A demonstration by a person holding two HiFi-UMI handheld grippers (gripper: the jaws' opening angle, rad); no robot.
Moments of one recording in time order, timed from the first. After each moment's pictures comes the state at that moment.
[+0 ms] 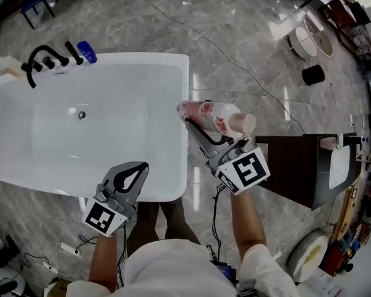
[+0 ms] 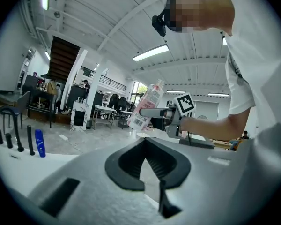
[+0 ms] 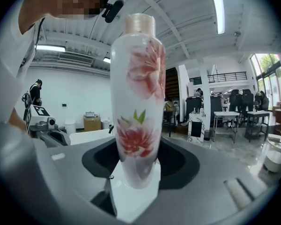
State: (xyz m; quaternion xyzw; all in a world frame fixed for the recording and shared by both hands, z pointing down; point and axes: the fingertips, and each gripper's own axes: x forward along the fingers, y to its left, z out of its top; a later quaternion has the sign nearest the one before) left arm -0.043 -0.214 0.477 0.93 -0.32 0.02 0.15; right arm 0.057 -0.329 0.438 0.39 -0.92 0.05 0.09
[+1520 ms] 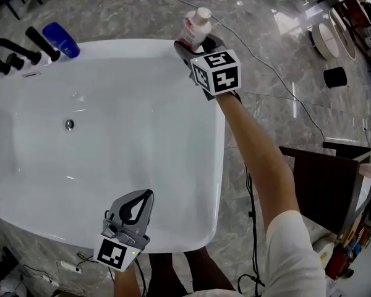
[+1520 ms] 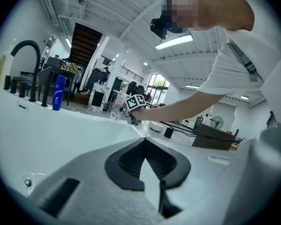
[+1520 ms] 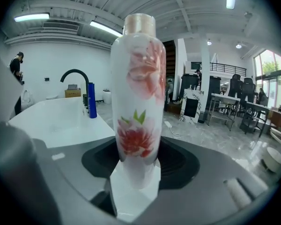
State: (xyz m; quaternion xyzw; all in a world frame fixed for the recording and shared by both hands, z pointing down) left arm -0.094 -0.290 0.748 0.89 -0.39 0.06 0.23; right arm -0.011 -0.669 0.800 0.43 -0.88 0.07 0.22
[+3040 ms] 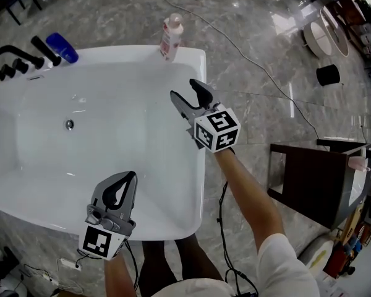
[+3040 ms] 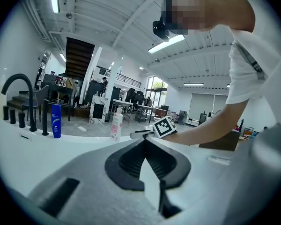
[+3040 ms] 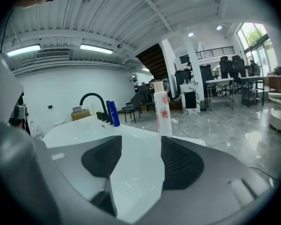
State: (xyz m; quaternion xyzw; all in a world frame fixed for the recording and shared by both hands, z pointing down) left arm -0.087 -0.310 0.668 0.90 -0.41 0.07 0.16; right arm 0.029 -0.516 0.768 0.42 -0.88 0.17 0.12
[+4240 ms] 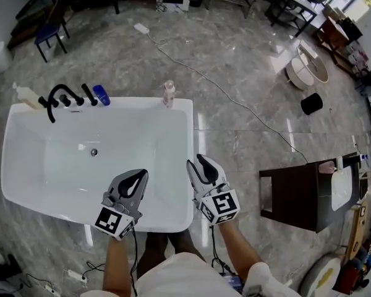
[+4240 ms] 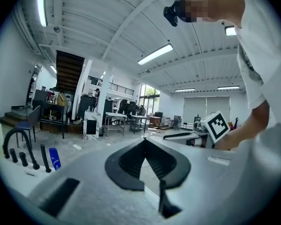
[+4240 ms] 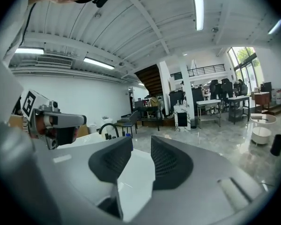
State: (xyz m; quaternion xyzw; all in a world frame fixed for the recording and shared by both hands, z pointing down) left arm -0.069 -0.274 0.447 0.92 -0.38 0.05 0.10; right arm 0.058 -0.309 0.486 0.48 -0.87 0.12 0.07
